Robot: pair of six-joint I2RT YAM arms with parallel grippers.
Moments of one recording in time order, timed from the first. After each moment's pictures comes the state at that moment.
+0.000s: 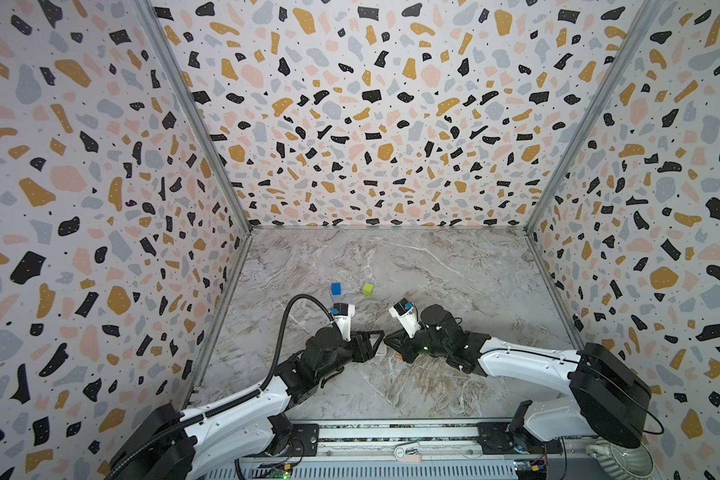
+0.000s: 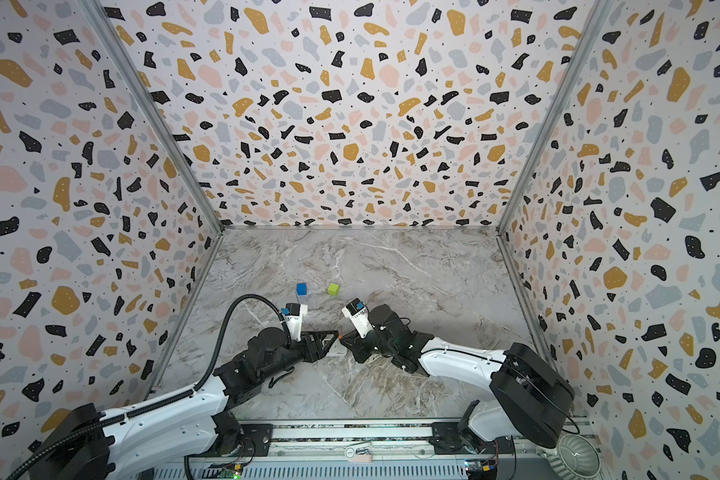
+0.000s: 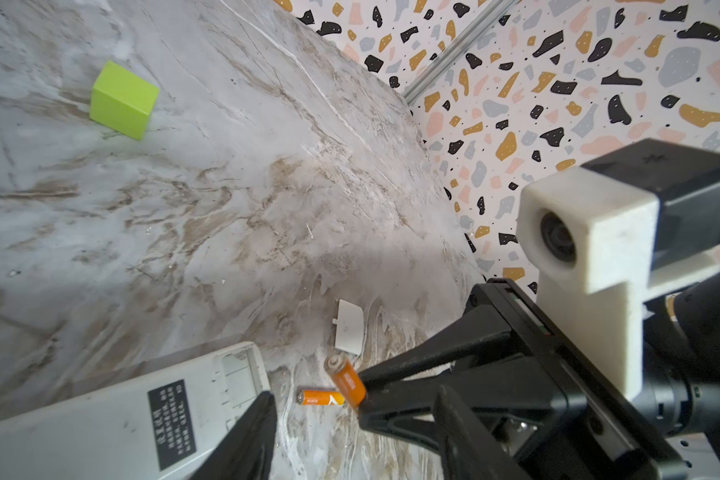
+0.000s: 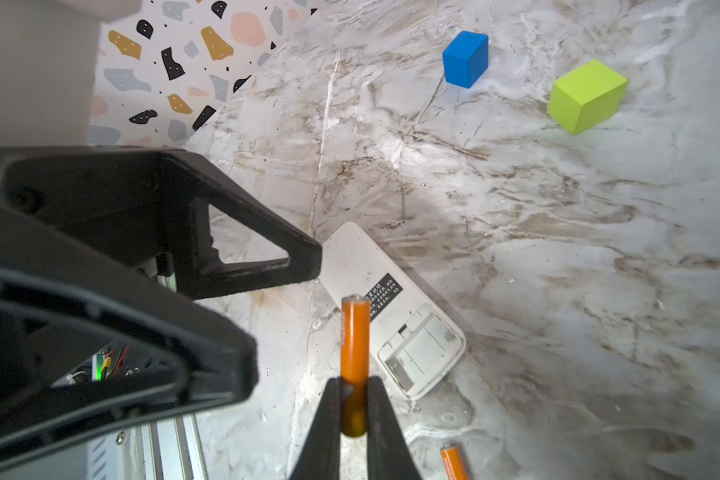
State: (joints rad) left arm -0.80 0.97 0.31 0.32 0.08 -0.80; right arm 0.90 1.39 0.64 0.20 -0.31 0.31
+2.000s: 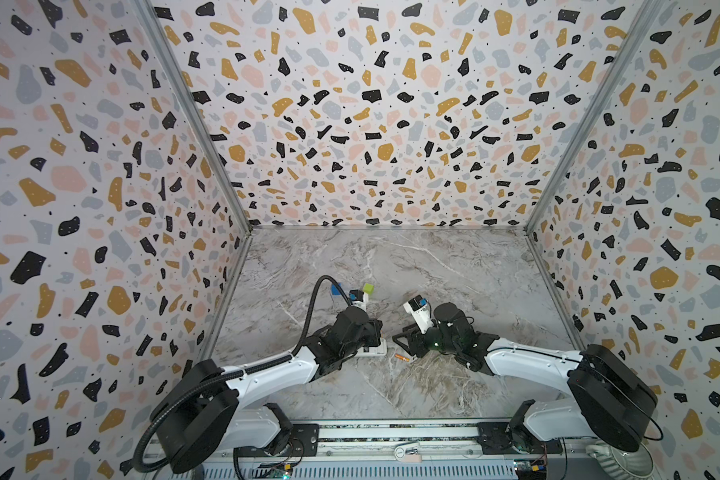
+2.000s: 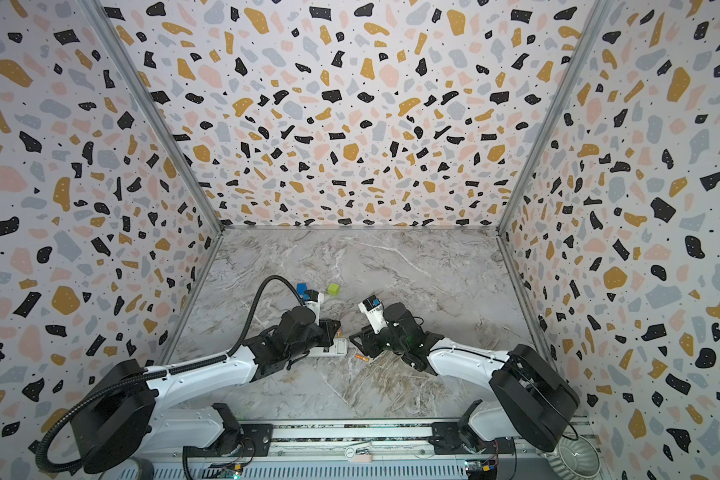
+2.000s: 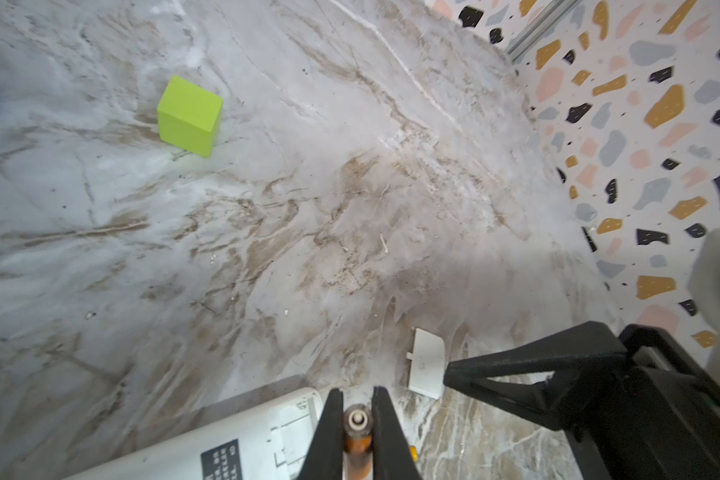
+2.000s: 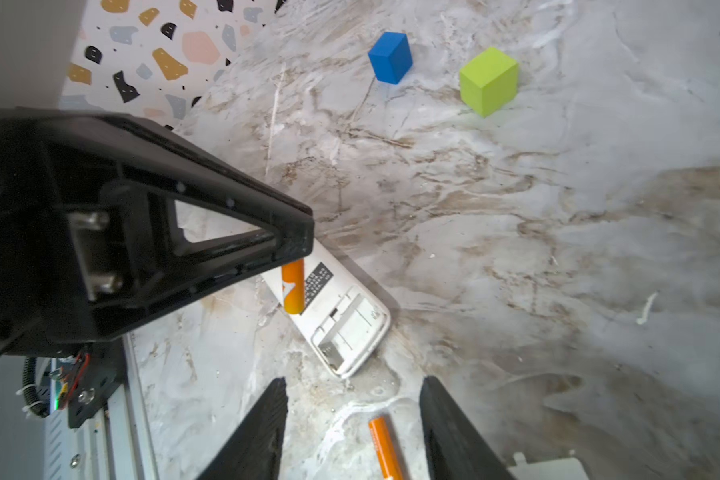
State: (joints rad) left arm -0.80 1.30 0.58 0.09 -0.08 -0.71; right arm 0.78 1.39 0.56 0.23 -0.31 0.29
